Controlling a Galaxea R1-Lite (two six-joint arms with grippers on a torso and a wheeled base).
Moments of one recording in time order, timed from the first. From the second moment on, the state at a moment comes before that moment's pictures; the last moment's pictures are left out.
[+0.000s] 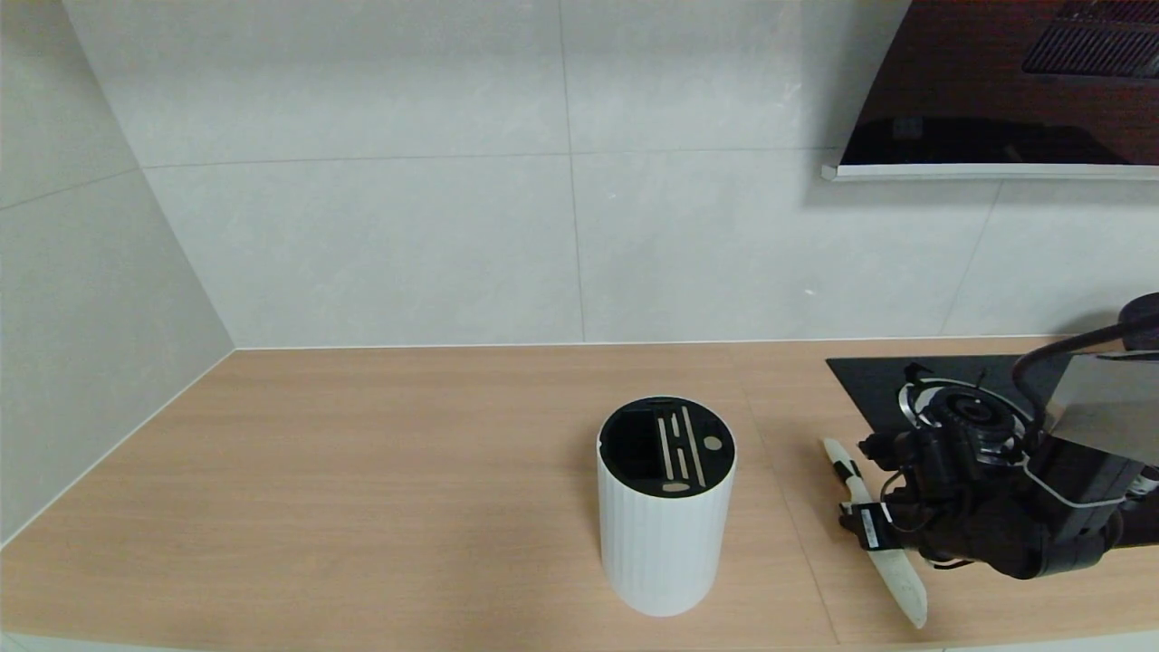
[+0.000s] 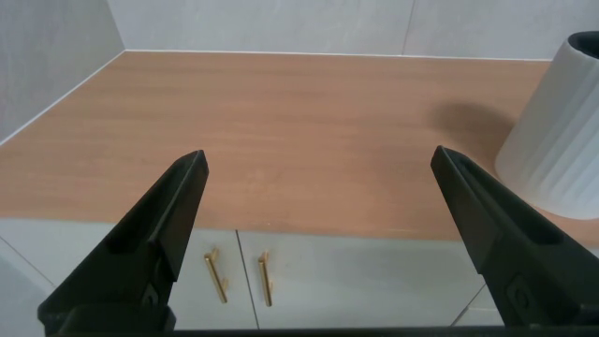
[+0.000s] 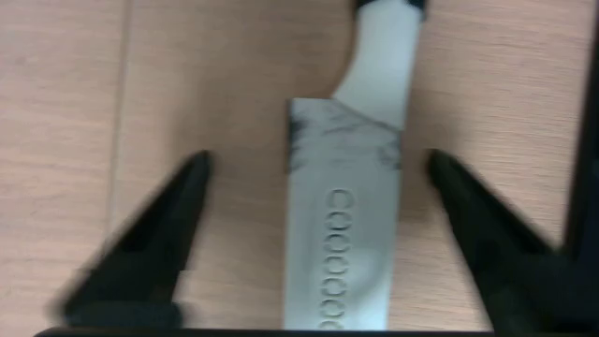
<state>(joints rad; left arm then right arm) 0.00 0.00 0.00 0.00 0.06 -0.02 0.11 2.29 -0.70 -0.74 -0.02 0.00</state>
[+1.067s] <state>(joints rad) 0.00 0.00 -0.03 -0.03 0.04 0.01 0.16 1.94 -0.62 -0.70 -0.06 -0.01</state>
